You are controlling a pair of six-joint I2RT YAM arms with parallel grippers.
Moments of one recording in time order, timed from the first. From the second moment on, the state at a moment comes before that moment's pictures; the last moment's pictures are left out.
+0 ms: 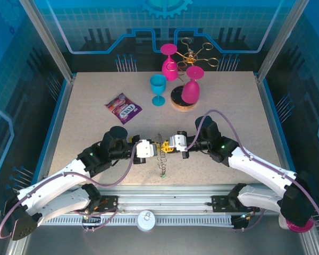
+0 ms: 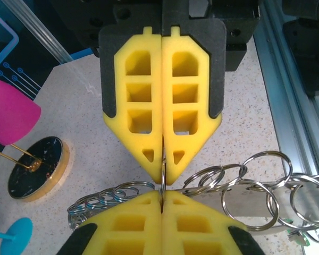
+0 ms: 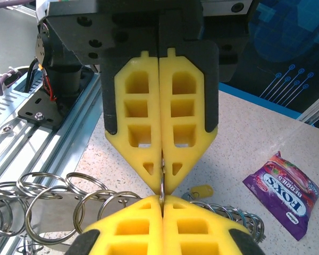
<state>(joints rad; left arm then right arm) -0.76 0.90 0.68 -0.22 0.39 0.62 0.71 1.11 0.73 -0.06 -0.74 -0.70</state>
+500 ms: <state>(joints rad) -0.76 0.90 0.68 -0.21 0.42 0.62 0.72 1.11 0.73 -0.07 -0.74 -0.70</state>
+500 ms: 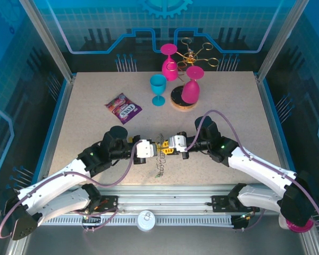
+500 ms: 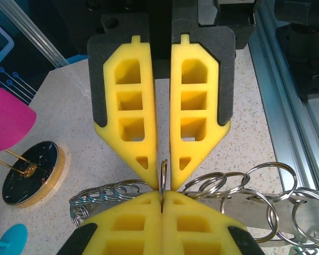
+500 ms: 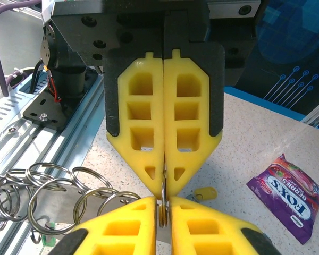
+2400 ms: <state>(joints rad) -0.59 1.45 0.98 -0.79 -0.30 -1.22 0.72 0.96 0.67 -0.11 -0.54 -0.67</state>
